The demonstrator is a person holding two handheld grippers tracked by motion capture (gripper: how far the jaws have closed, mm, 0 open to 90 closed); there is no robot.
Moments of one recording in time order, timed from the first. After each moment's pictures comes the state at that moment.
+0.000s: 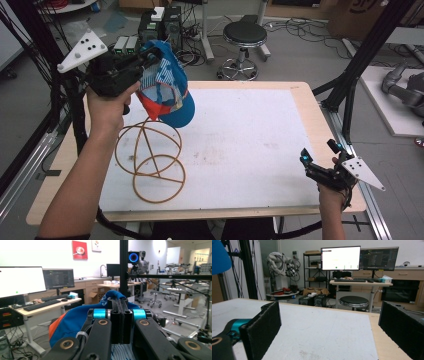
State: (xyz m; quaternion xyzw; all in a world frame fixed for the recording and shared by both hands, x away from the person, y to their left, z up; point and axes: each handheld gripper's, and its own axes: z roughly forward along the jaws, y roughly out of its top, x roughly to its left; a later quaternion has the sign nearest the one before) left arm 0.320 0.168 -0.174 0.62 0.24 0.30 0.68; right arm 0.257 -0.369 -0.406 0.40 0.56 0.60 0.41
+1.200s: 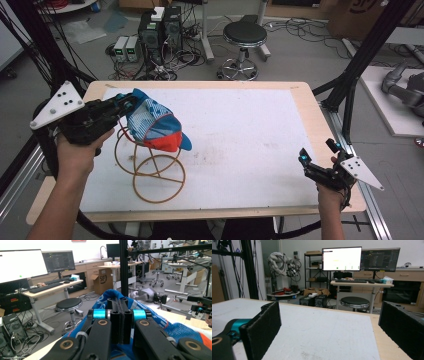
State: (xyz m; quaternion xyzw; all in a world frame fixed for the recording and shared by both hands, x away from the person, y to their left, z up) left arm 0.264 0.220 -0.230 0.67 0.26 0.30 0.63; right arm 0.257 -0.365 -0.404 0.39 0.56 0.60 0.41
